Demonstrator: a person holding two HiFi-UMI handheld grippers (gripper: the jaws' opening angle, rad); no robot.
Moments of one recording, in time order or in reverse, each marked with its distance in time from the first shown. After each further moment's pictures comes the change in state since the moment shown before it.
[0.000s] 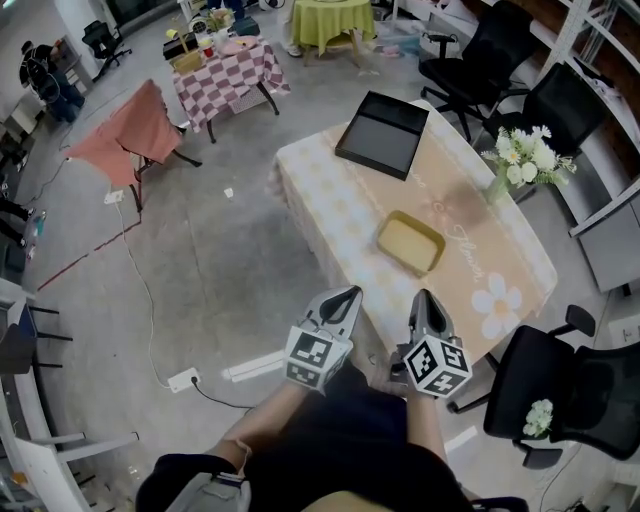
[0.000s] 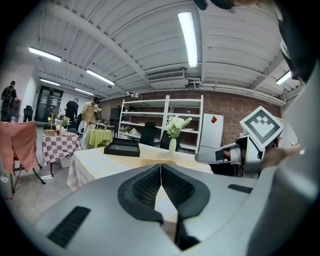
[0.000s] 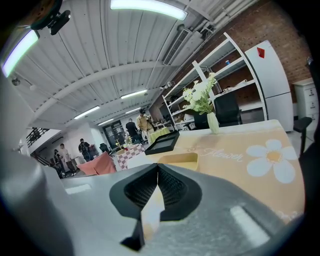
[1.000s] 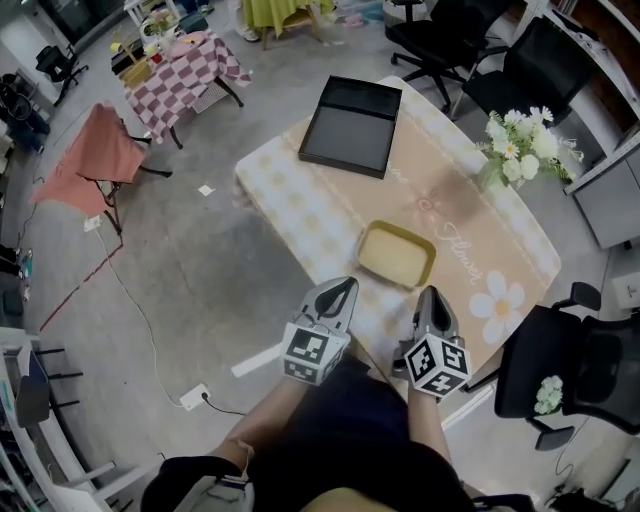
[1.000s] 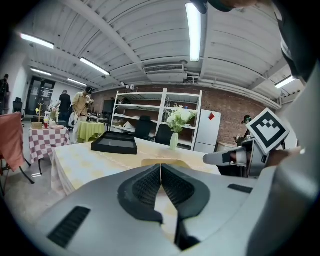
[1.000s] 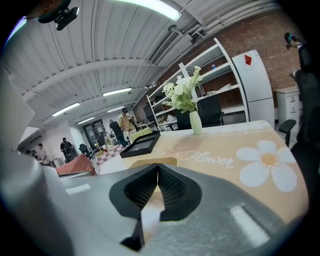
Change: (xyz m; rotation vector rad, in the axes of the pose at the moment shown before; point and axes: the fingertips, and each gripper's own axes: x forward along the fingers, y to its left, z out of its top) left arm 0.092 0.034 -0.003 -0.015 0.066 -0.088; right arm 0.052 -0.062 0.009 0.031 -0.013 -0.213
